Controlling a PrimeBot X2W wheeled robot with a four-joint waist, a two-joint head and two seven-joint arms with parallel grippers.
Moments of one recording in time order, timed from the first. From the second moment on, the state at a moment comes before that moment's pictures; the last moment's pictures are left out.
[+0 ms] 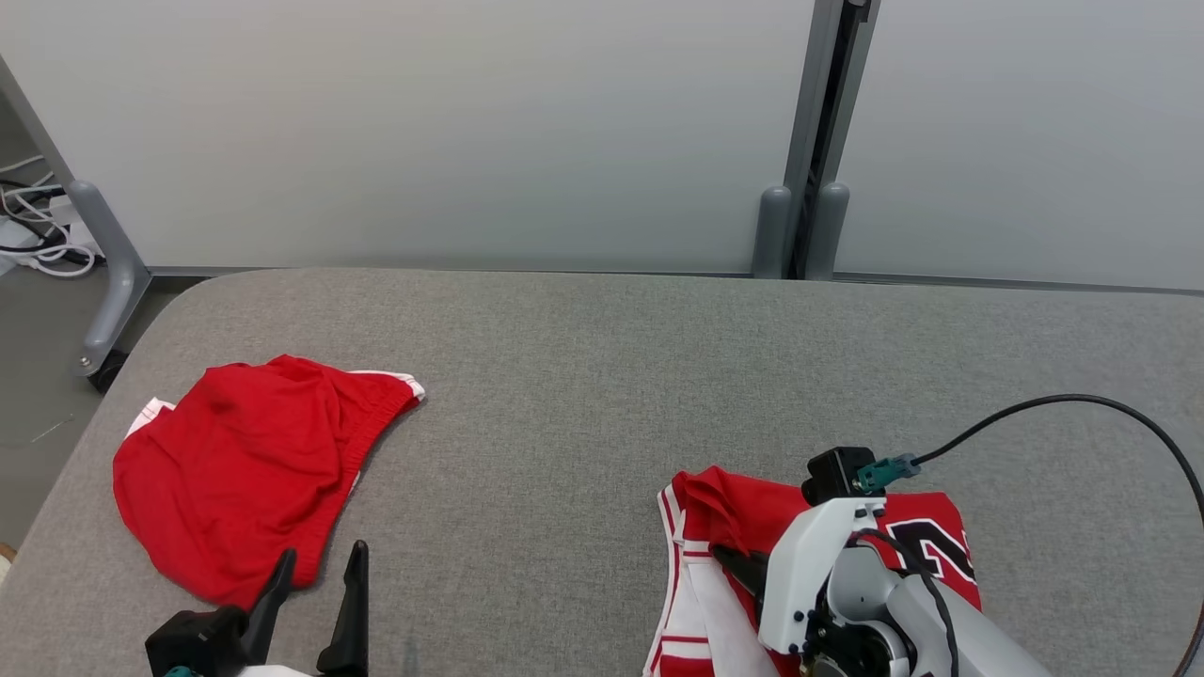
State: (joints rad) left arm 0.12 0.28 -0.28 0.07 -0.56 0.17 -0.13; right arm -0.42 -0.05 0.56 0.69 0.81 0.13 0.36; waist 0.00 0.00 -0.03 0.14
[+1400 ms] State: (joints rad) left arm 0.10 0.27 -0.29 0.09 -0.59 0.17 -0.17; right arm -0.14 -0.06 0.40 0.34 0.26 0.13 0.35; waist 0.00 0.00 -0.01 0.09
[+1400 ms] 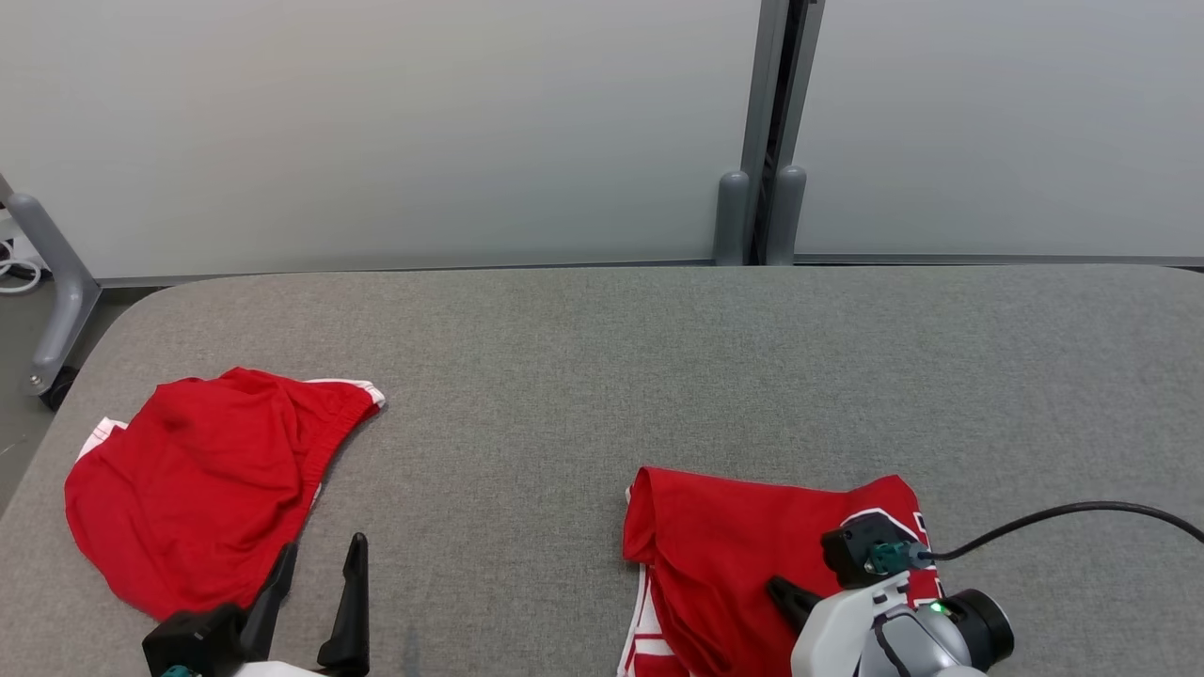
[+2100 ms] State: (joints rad) left arm 0.10 0.27 -0.28 0.10 -0.61 0.17 -0.20; right arm -0.10 -0.05 0.56 0.13 0.51 0.13 0.33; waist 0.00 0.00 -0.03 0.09
